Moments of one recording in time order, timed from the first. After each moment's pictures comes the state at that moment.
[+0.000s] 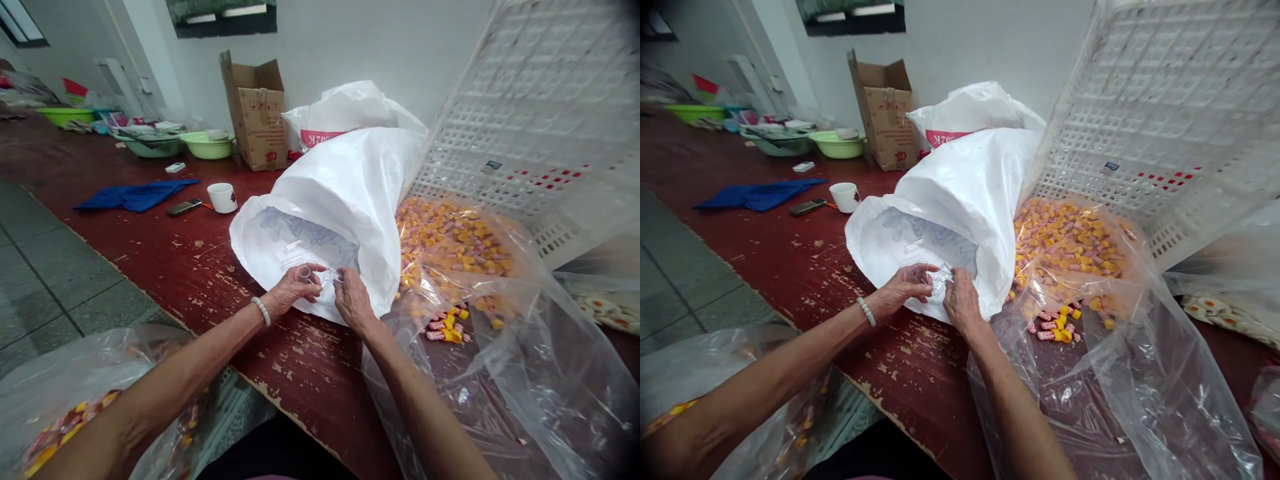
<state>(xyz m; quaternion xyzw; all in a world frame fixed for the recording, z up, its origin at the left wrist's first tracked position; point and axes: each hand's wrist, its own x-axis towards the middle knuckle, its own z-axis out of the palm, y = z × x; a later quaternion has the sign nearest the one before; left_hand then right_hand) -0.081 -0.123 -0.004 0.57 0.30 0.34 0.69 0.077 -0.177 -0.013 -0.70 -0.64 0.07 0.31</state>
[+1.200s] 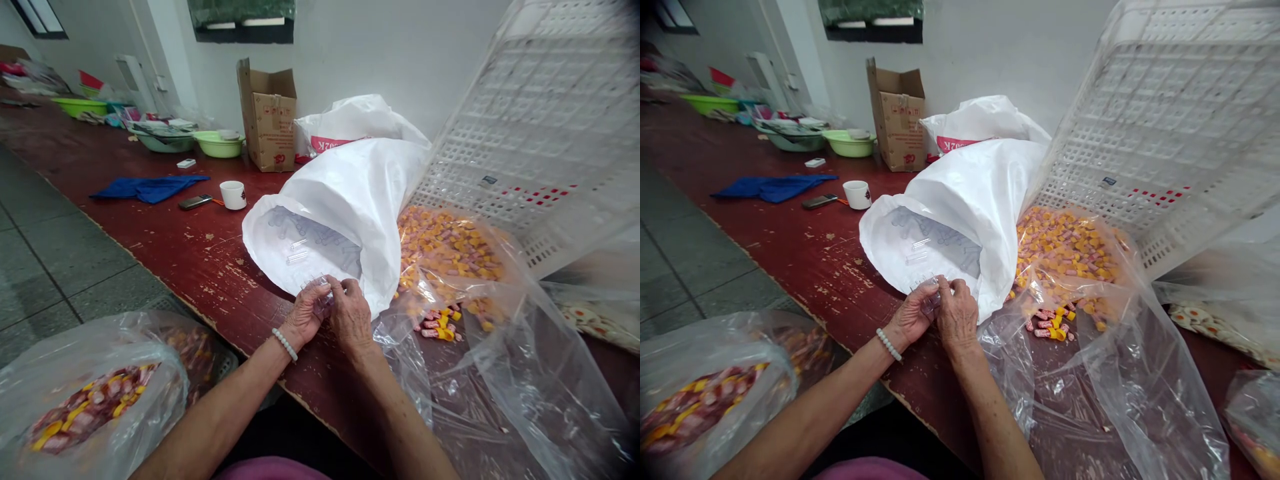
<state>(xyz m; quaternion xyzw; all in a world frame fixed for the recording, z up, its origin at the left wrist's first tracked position) -0.052 -0.191 -0.009 0.20 0.24 0.49 0.81 0.045 -0.226 0.000 -0.67 -0.69 -0.10 0.24</state>
